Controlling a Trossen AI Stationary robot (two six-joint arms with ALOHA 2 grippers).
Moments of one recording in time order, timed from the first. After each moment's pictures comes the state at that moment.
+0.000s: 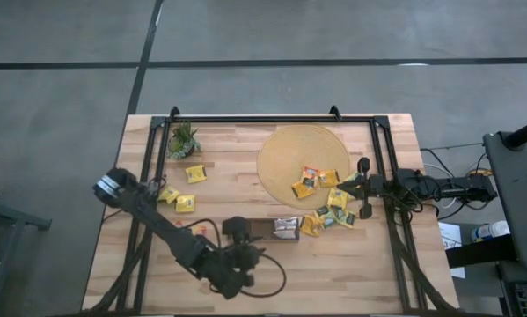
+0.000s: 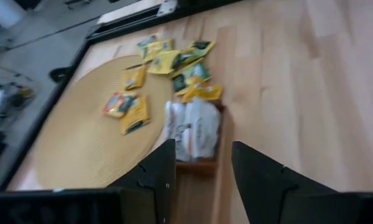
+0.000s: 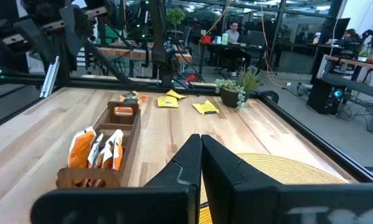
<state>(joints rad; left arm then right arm) -0.64 1.78 1.43 -0.52 -0.84 -0.34 0.07 0.05 0.02 0.00 0.13 -0.05</state>
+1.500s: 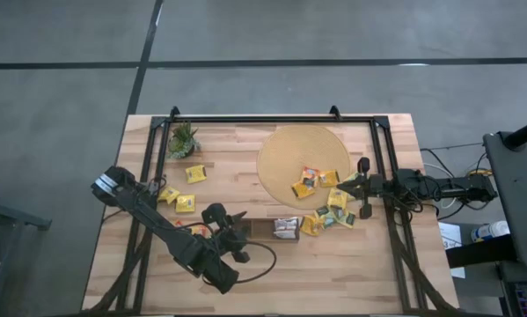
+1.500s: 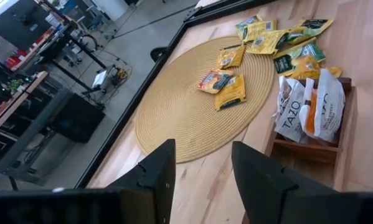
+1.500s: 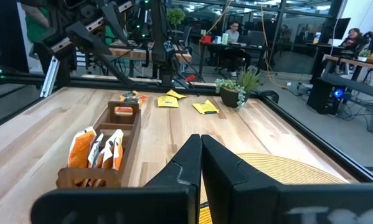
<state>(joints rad) -0.64 1.76 1.40 -0.88 -1.15 -0.68 0.07 0.05 0.02 0.00 0.13 -0.05</state>
